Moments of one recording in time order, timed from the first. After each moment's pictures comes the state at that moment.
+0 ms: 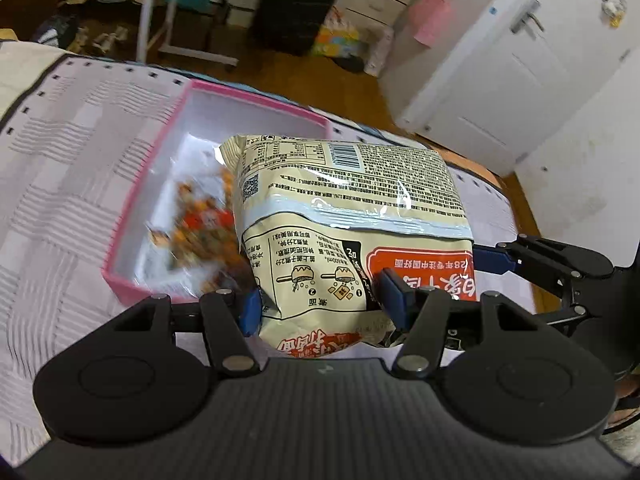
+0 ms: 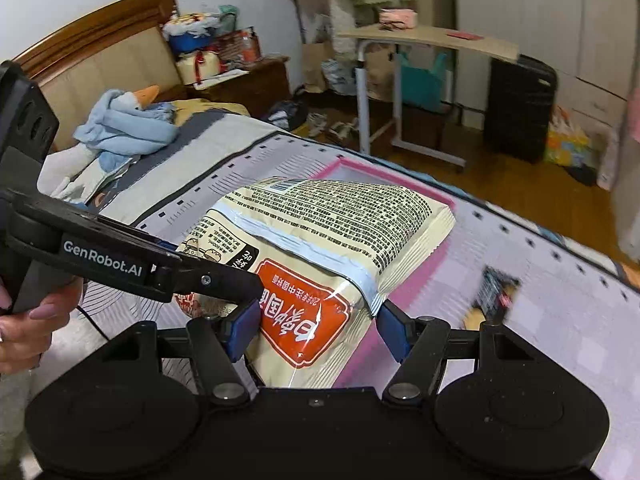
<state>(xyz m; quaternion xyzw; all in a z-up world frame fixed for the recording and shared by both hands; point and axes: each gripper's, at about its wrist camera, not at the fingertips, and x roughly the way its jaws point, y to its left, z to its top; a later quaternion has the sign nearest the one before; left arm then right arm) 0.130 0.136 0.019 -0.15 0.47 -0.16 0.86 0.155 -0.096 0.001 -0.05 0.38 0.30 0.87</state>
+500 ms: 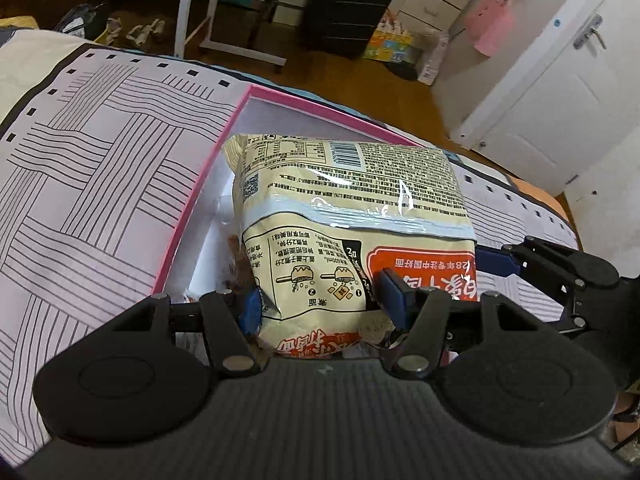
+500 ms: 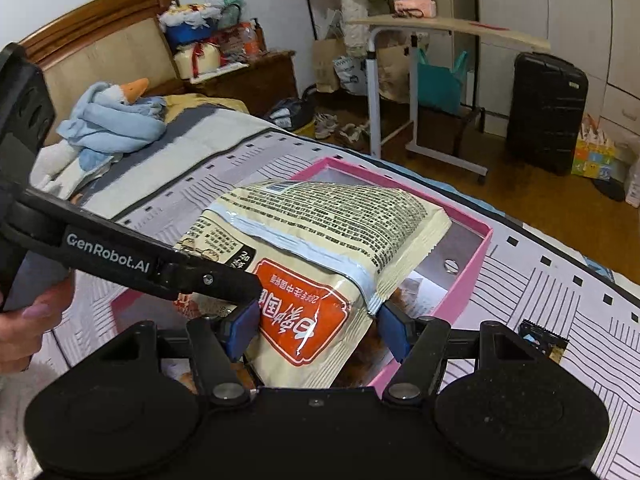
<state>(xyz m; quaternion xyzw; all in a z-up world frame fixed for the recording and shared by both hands) 0.239 0.163 -0.060 -0.15 0.48 -0.10 0.86 0.252 -0.067 -0.067 -0.07 0.37 0.31 0.87</state>
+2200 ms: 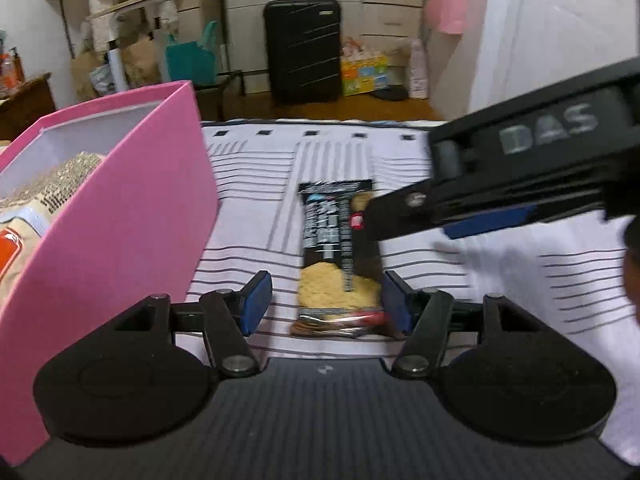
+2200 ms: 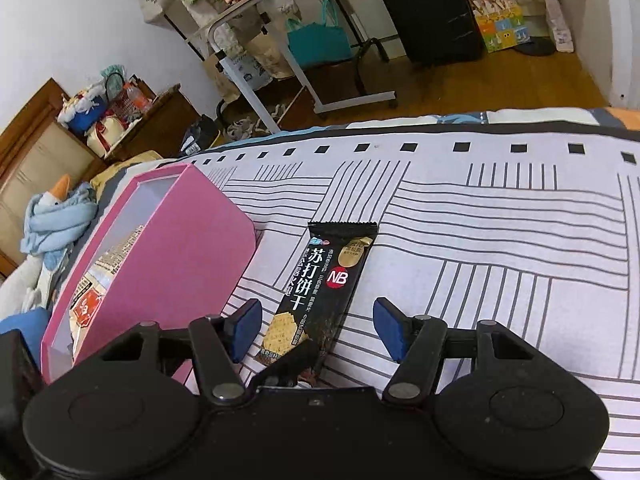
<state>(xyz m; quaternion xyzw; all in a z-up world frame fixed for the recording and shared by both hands) 0.245 -0.114 -0.167 0.02 0.37 -0.05 0.93 0.316 -0.282 -0.156 0.15 0.45 0.25 0.85</state>
